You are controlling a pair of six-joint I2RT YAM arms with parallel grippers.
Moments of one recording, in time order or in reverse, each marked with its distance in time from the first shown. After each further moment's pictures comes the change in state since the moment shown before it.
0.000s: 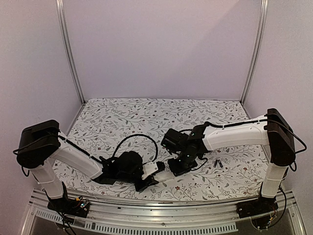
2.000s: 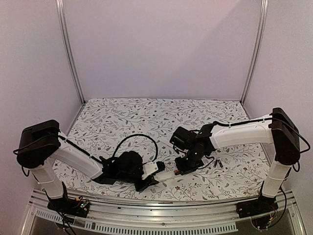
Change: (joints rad) left arm 0.000 0.002 0.001 0.001 0.001 -0.001; right arm -0.066 -0.061 -0.103 0.046 -0.052 -0.024
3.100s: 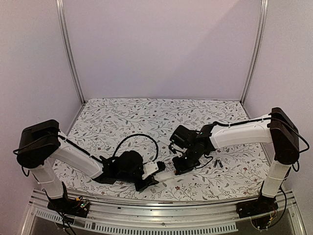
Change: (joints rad) left arm 0.007 0.000 0.010 -0.018 0.001 0.006; right arm -0.008 0.007 -0.013 0.089 -0.092 -0.075
